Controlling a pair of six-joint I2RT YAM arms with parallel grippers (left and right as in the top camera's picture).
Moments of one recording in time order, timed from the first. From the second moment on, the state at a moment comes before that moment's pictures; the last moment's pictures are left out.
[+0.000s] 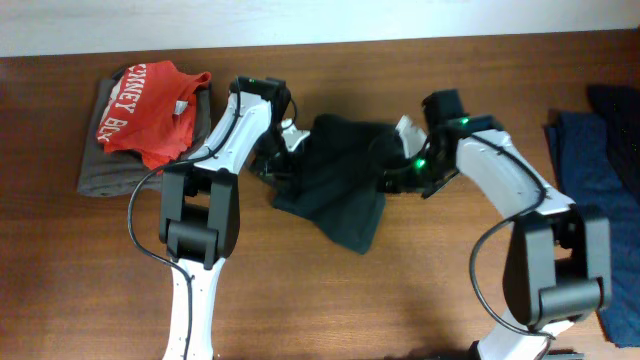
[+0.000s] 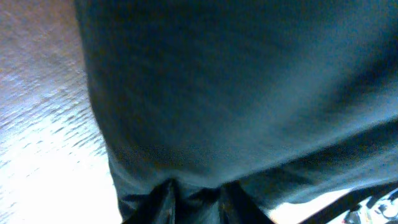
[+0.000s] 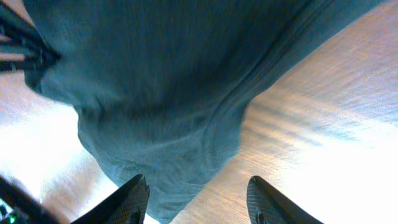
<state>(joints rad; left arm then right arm) -0.31 2.43 2.02 -1.42 0.35 0.14 0.15 1.87 1.30 -0.88 -0.48 0.03</state>
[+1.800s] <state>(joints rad) -0.29 2.38 1.99 -0.65 0.59 0.17 0.19 1.96 1.34 -0.44 -0.40 0.32</state>
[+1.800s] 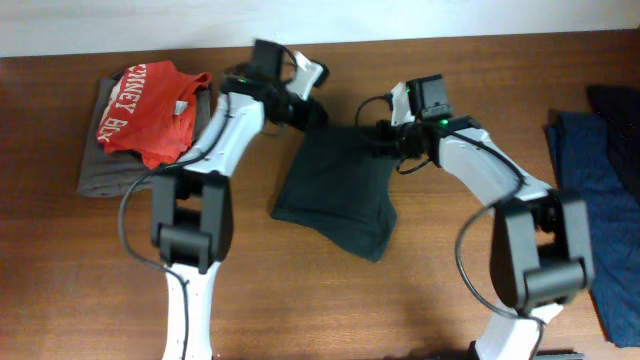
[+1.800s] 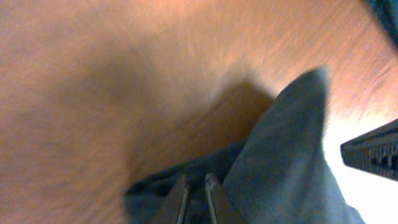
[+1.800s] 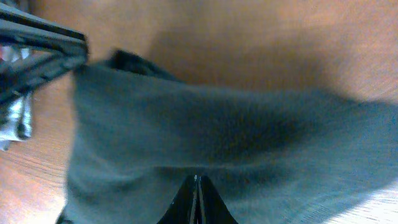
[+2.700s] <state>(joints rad) -0.04 2.36 2.58 -1.66 0.71 0.19 0.19 1.67 1.37 -0.73 -0.30 0.01</state>
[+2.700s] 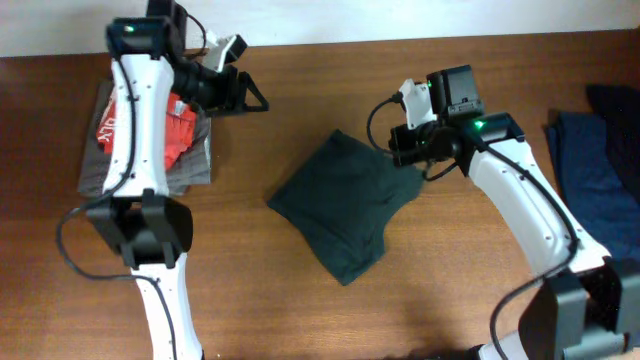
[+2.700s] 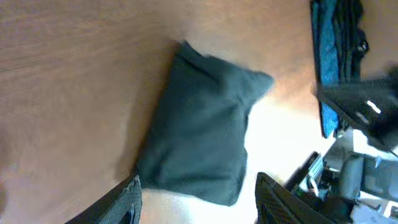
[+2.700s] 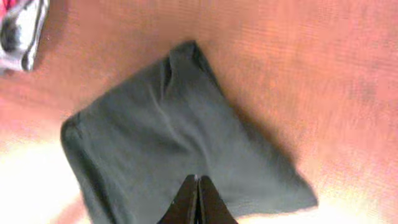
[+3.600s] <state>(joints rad) -0.11 1.94 1.97 -1.60 0.41 0.05 0.14 2.03 1.35 -1.12 -0.30 0.32</state>
